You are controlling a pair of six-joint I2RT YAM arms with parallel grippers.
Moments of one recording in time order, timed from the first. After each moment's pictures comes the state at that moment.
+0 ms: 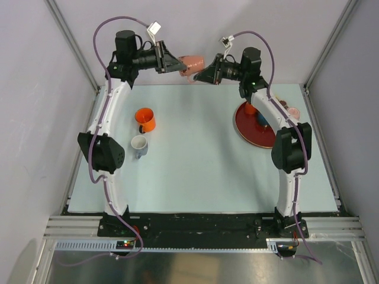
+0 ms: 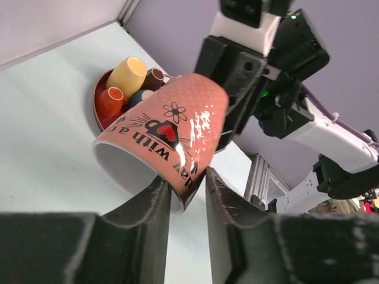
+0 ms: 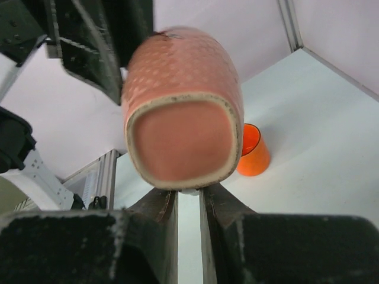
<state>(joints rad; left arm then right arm) -0.19 2.03 2.25 -0.43 1.02 -0.50 0.32 2.07 1.94 0.24 -1.03 0.57</state>
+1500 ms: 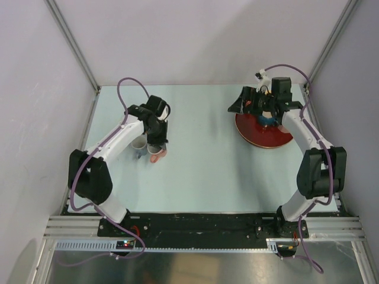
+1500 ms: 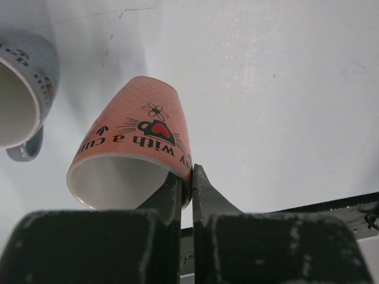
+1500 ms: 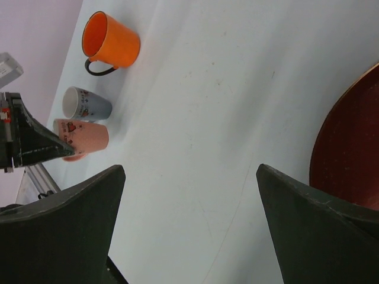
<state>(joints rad) -0.42 1.62 1.38 -0.99 0.06 -0.39 0.11 1.68 1.39 -0.31 -0.68 0.27</state>
